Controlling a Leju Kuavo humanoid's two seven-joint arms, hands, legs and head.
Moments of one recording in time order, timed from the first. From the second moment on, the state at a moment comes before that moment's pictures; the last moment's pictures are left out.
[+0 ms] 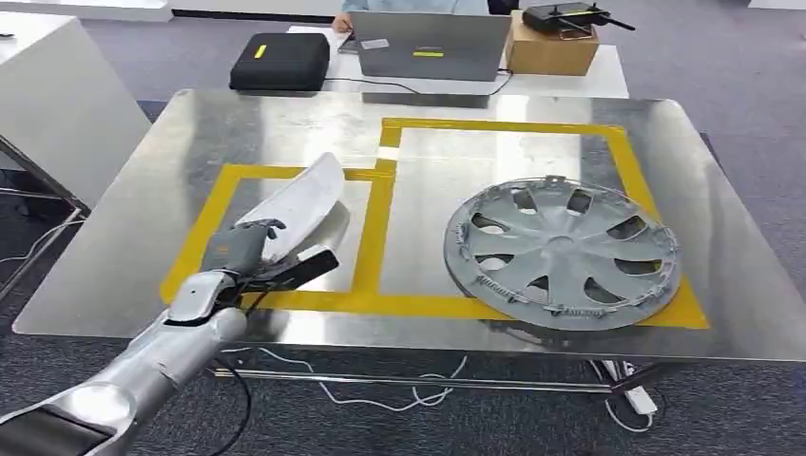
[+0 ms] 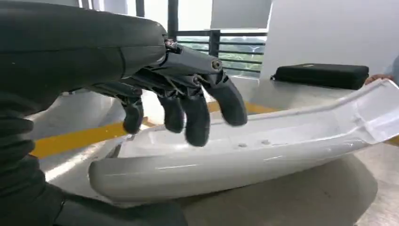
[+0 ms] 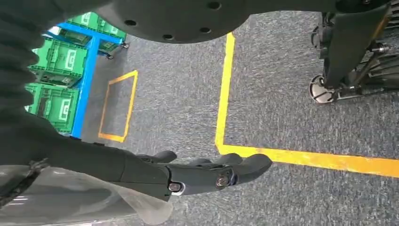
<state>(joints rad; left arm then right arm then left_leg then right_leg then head) -0.56 0.00 -0.34 -0.57 -0.99 0.38 0.04 -0.17 0.11 -1.09 -0.27 1.23 0.01 0.35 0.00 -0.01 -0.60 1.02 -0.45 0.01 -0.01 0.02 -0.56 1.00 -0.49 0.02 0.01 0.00</state>
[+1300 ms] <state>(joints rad) 0.22 -0.19 0.48 -1.60 -0.03 -0.01 -0.52 -0.07 0.11 -1.16 -0.30 1.12 -0.01 0.35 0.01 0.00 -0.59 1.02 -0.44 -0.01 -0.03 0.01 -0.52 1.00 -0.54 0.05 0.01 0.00</state>
